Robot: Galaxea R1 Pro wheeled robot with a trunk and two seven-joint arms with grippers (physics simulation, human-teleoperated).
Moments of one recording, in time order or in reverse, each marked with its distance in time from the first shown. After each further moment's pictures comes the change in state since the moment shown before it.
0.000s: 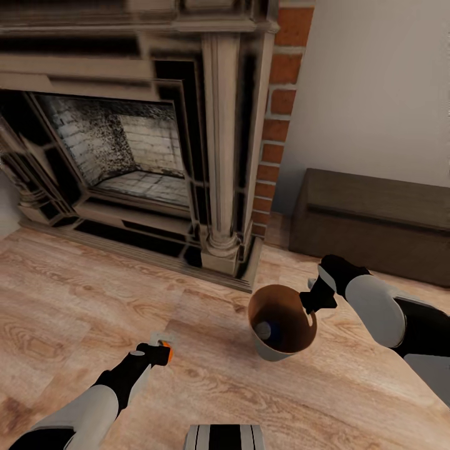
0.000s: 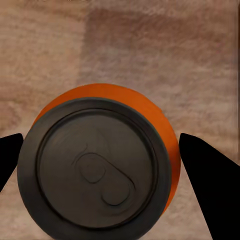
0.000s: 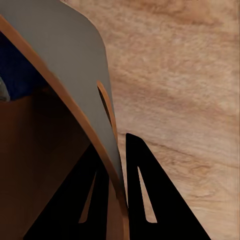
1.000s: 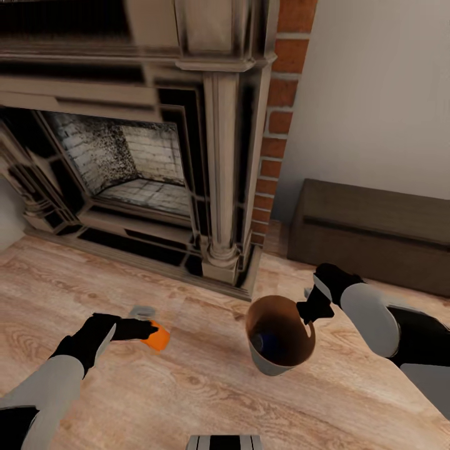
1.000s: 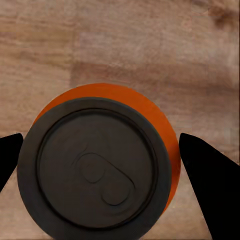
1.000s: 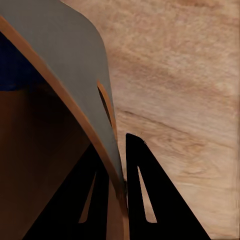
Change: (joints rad) left arm -0.090 0.185 0.014 -0.201 0.024 0.369 -0.534; right arm 0.044 0.021 0.035 0.005 0.006 0.000 0.015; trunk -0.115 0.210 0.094
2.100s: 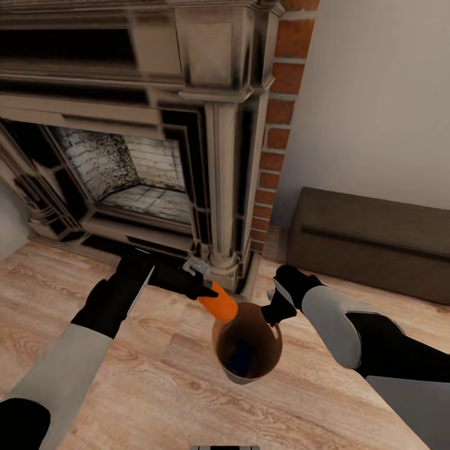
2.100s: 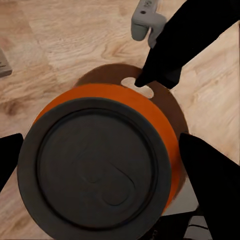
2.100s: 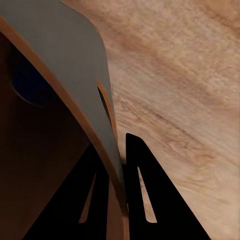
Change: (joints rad) left arm -0.089 -0.097 -0.329 -0.695 -0.021 0.545 -0.577; right arm 0.018 0.207 0.095 -0.022 0.003 -0.001 -0.006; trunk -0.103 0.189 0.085
